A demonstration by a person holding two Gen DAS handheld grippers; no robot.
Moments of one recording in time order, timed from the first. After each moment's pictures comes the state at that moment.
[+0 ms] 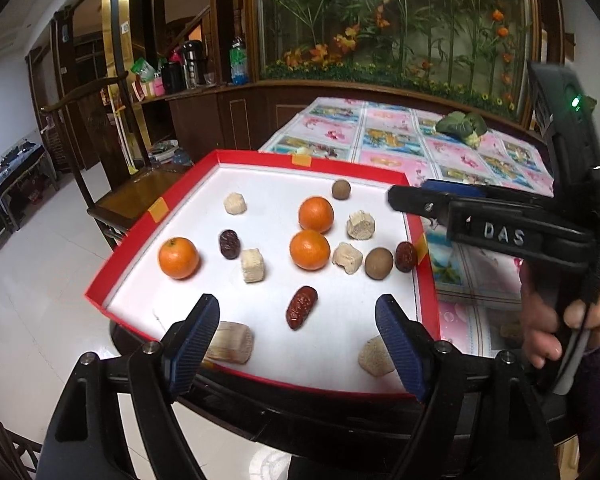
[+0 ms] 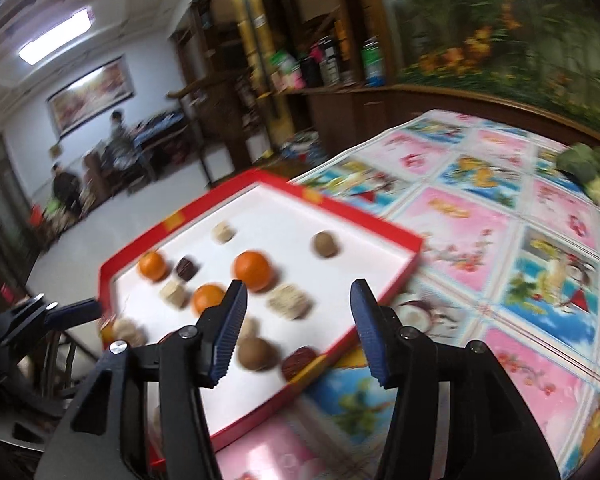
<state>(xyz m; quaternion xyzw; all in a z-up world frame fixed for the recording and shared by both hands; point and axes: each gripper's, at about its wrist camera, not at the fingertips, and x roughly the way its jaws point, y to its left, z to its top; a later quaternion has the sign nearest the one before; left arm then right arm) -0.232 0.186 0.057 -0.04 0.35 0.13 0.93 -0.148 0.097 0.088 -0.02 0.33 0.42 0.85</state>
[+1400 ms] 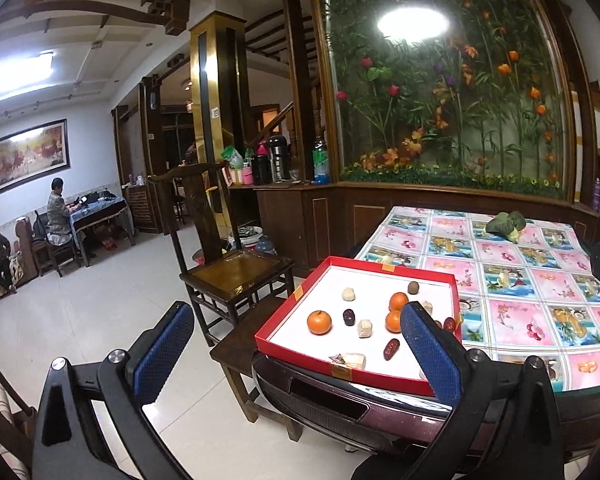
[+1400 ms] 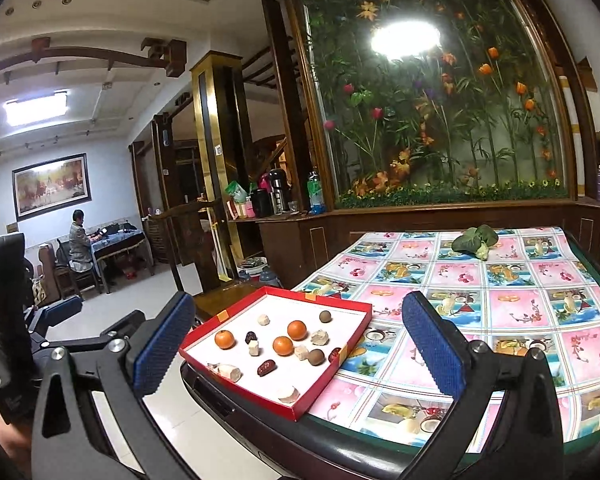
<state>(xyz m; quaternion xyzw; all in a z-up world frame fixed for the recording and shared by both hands) -0.358 0.186 0.139 0.00 0.18 0.27 0.95 -0.369 0.016 0.198 0.06 0.13 0.30 0.94</state>
